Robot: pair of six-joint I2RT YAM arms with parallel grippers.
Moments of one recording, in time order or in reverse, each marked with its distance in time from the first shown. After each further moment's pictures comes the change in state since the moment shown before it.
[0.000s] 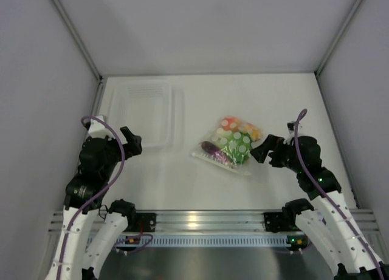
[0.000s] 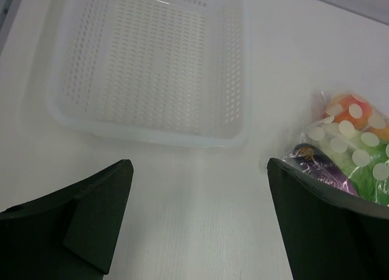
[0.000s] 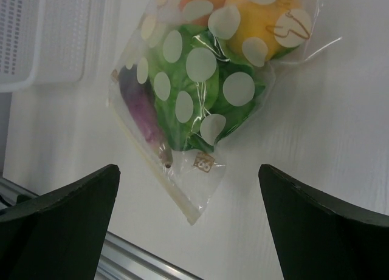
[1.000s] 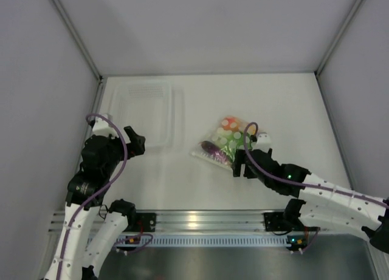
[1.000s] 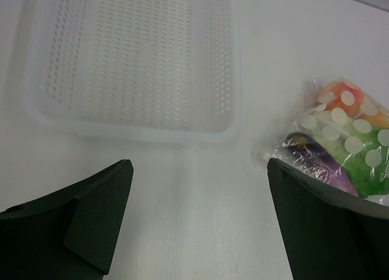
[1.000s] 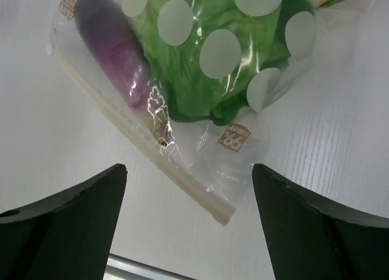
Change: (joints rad) left arm 0.000 0.024 -0.011 0.014 0.062 0.004; right arm 0.684 0.225 -0.043 0.041 0.605 0.210
